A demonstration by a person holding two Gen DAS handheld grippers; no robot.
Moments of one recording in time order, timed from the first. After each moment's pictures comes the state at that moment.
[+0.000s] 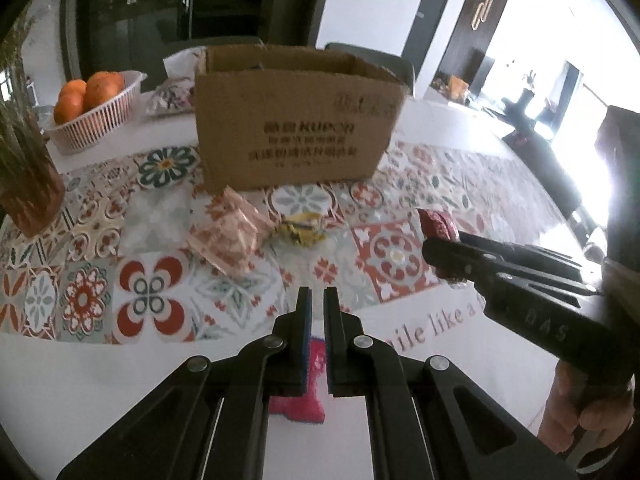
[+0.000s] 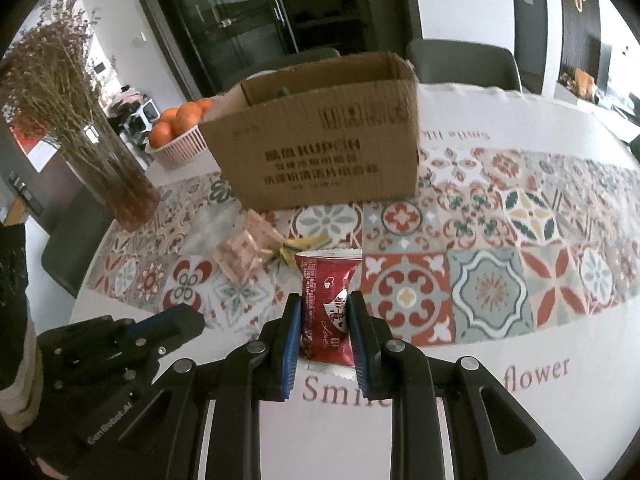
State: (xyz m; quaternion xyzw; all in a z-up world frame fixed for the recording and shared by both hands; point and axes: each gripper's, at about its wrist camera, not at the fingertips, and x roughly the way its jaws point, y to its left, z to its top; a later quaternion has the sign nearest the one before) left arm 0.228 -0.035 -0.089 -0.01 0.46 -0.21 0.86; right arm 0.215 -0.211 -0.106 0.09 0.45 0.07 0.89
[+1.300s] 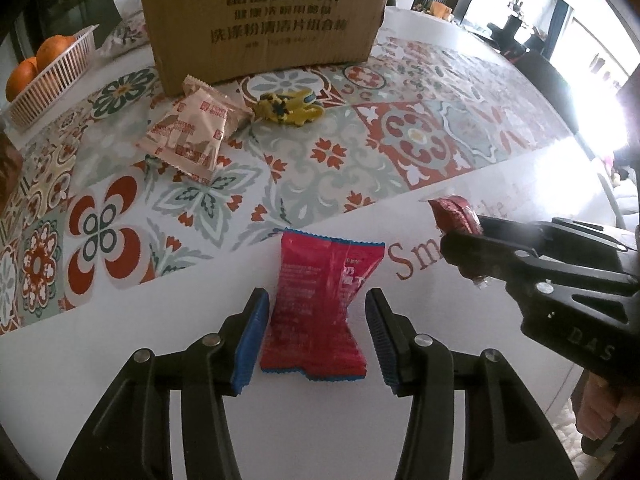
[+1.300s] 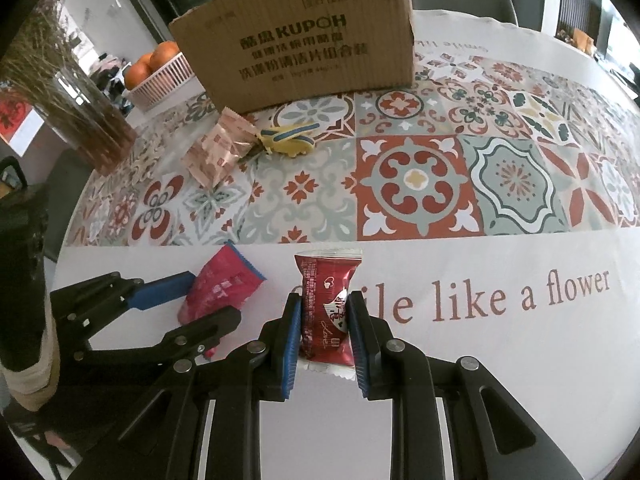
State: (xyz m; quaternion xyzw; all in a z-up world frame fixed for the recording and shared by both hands) left arm 0.223 -0.042 -0.175 0.08 0.55 -0.24 0.80; right arm 0.191 -0.198 -0.180 0.09 0.53 0.06 0.84
